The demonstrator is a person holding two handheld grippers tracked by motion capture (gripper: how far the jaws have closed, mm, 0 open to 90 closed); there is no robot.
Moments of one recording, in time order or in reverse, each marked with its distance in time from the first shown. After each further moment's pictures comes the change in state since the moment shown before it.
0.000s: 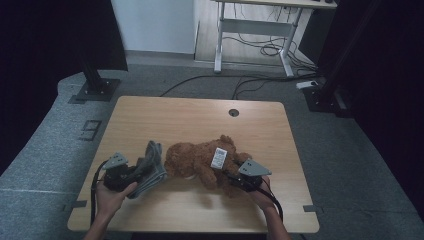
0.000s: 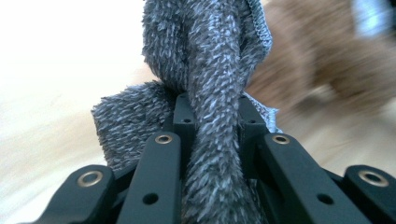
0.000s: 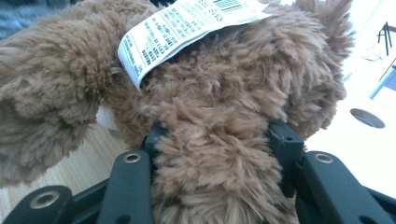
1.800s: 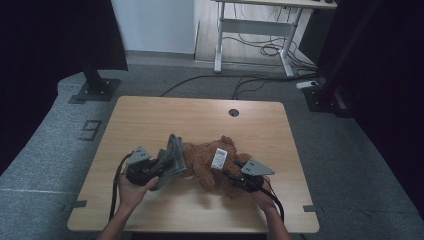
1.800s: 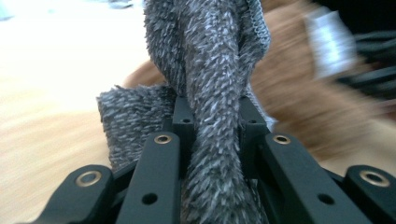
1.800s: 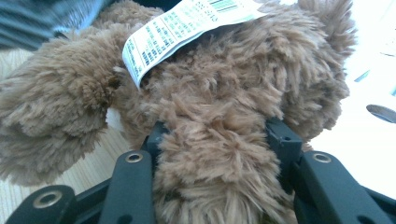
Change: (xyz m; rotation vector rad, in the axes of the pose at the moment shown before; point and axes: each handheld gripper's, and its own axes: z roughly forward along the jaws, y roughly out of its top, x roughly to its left) left arm -0.048 0.033 0.040 -0.044 -0.063 0.088; right arm -0.004 -0.004 -0.003 -0.022 0.045 0.054
